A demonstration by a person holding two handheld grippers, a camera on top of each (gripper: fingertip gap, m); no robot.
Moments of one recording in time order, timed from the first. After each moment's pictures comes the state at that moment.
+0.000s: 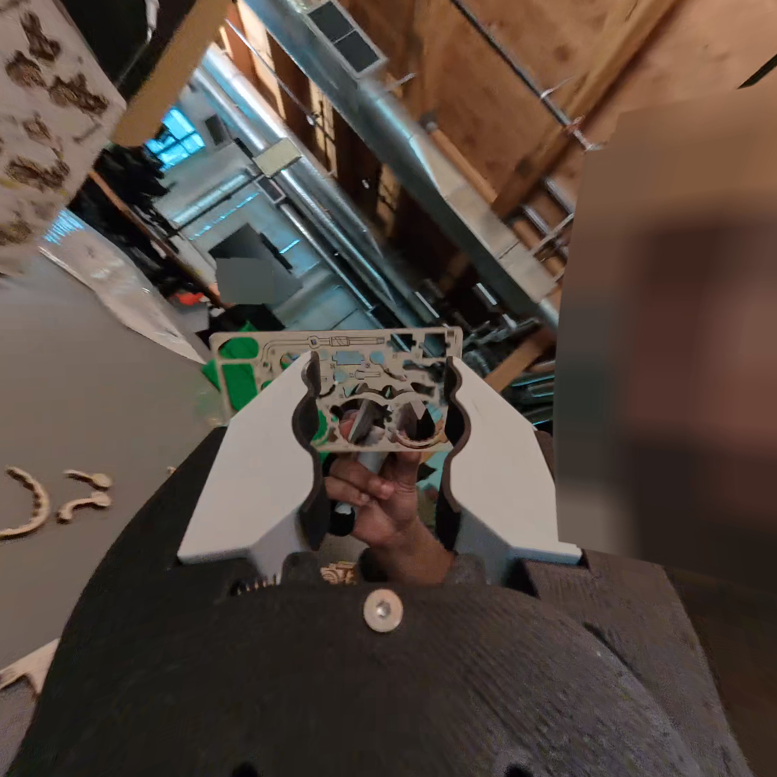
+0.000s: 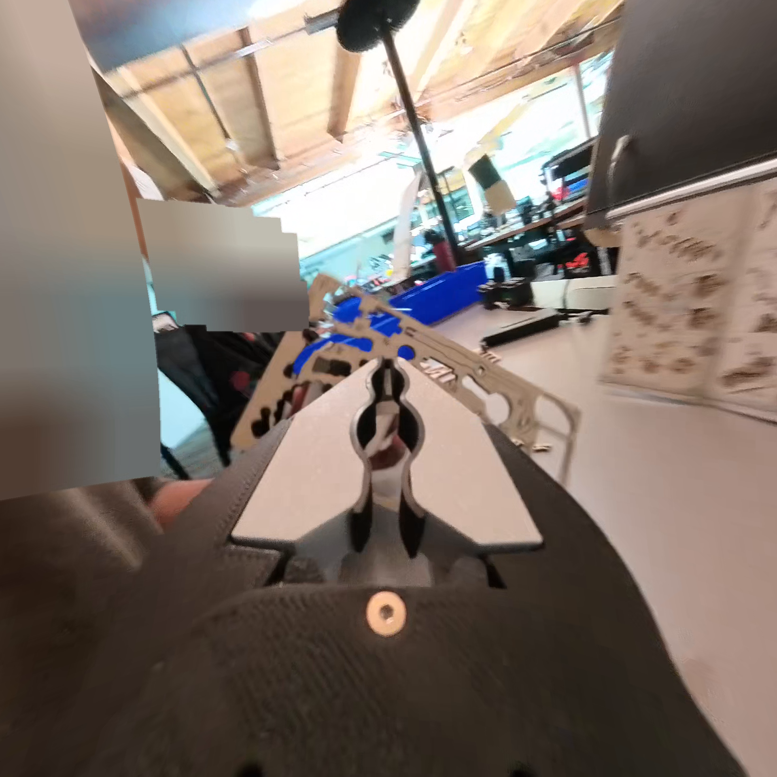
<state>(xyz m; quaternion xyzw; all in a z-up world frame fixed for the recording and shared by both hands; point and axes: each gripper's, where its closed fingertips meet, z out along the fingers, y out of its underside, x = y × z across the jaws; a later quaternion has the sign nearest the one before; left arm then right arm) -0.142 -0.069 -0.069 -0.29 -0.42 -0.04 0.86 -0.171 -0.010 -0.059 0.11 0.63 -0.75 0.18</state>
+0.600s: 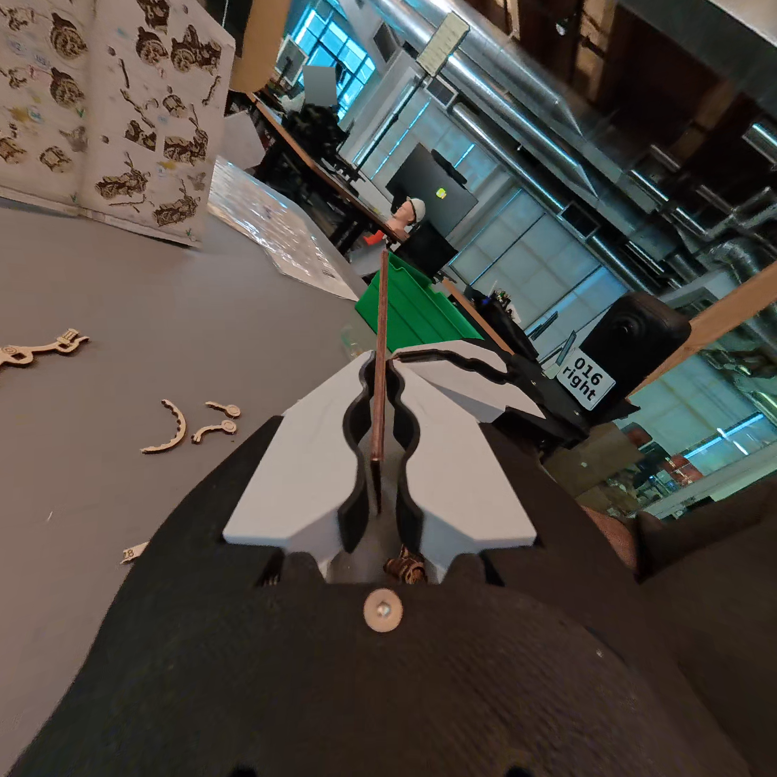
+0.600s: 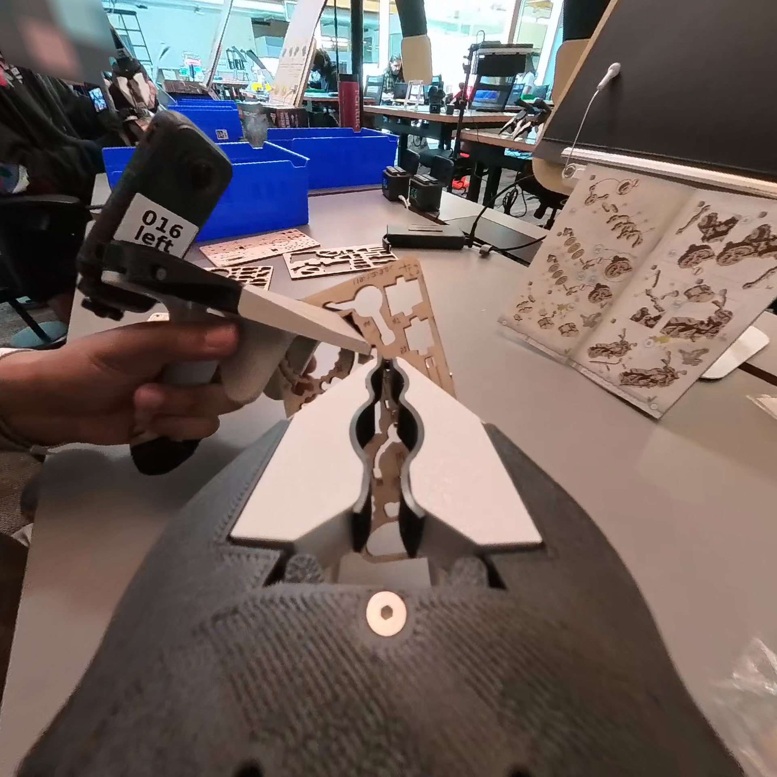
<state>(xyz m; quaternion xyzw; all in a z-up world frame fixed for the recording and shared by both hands) -0.160 -0.038 -0.115 -0.44 -0.54 0.11 0.71 -0.163 -0.035 -0.117 0.03 0.76 -0.64 -0.05</state>
